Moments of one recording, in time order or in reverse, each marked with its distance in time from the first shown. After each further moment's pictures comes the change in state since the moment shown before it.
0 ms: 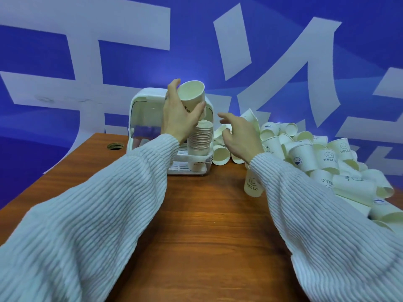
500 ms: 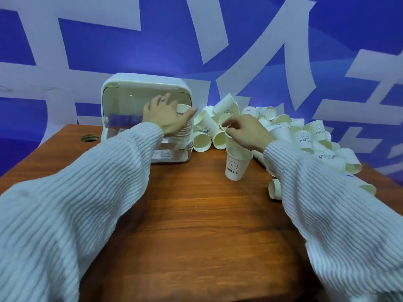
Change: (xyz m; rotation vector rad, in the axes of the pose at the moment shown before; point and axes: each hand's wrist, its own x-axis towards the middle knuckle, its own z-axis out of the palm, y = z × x) left_hand -0.003 -0.022 0.024 0.796 -0.505 0.032; right_hand -0.024 0.055 -0.046 -0.031 -0.279 0.201
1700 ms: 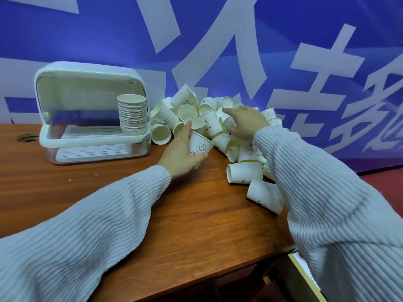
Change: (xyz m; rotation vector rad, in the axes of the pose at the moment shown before) left_hand -0.091 0.124 0.080 -0.674 -0.108 0.273; right_hand -0.022 0.103 -0.058 -0.594 -0.034 0.105
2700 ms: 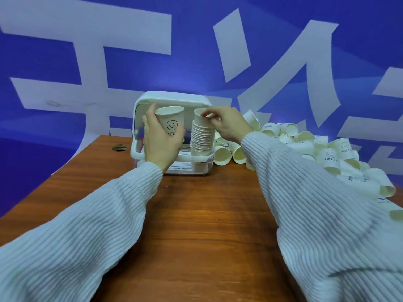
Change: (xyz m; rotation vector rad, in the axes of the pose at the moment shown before) left_hand -0.037 -0.044 -0.169 -0.027 0.787 -0.186; right_hand 0.056 -0.213 -0.052 0.628 0.207 -0.359
